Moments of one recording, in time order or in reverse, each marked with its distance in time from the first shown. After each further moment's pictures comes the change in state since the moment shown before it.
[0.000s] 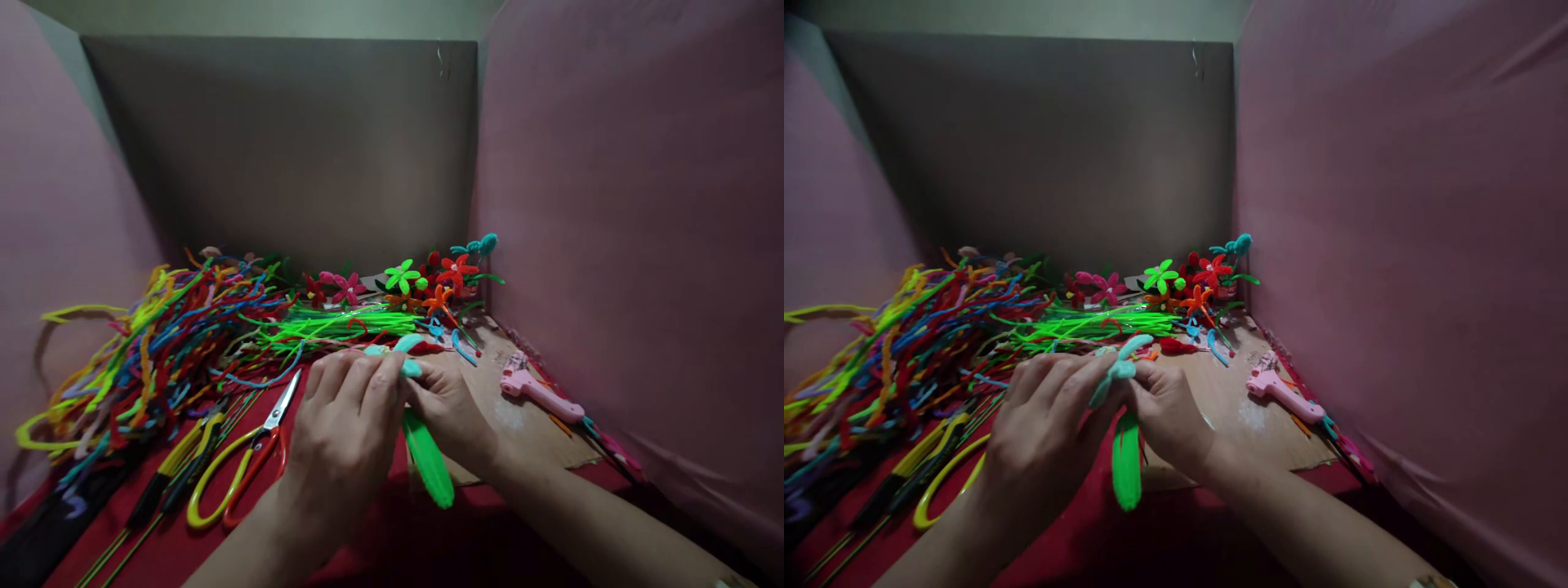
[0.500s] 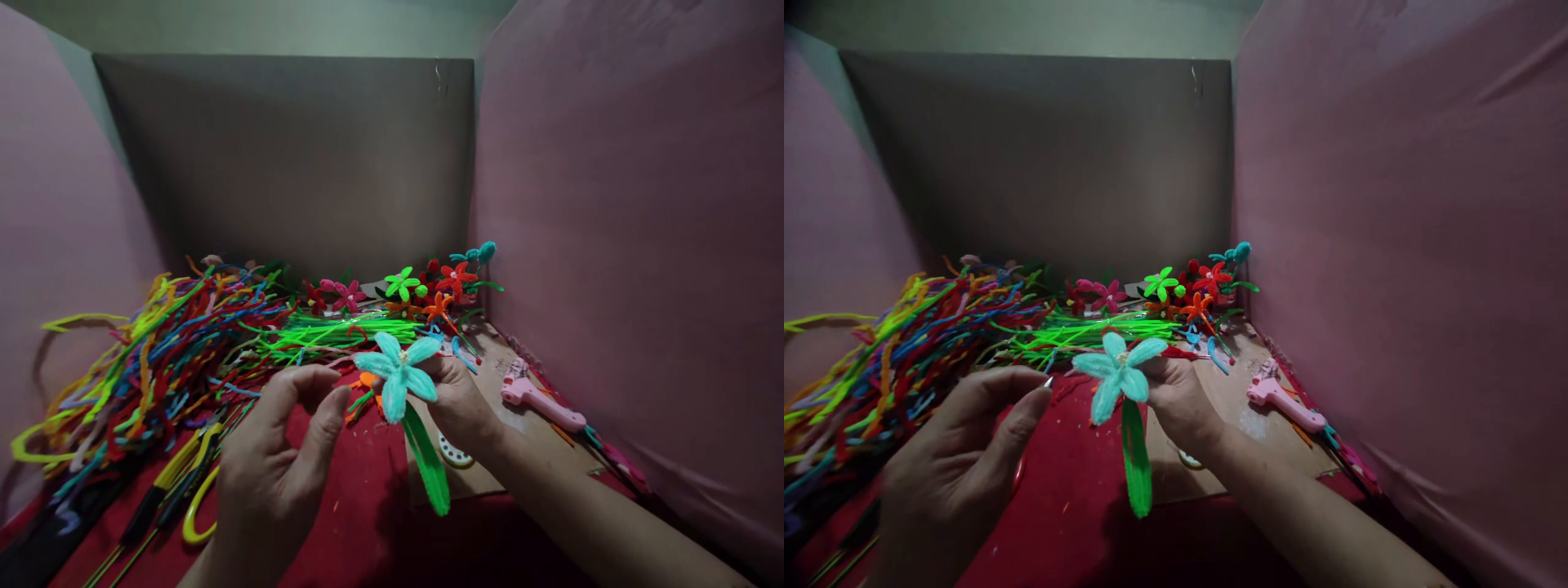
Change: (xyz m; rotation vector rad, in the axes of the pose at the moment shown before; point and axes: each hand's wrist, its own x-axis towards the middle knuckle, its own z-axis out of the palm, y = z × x) left_hand -0.013 -0.014 -0.025 -0.472 0.019 -0.639; right_hand 0.014 0.003 -0.010 0.299 -0.042 0.010
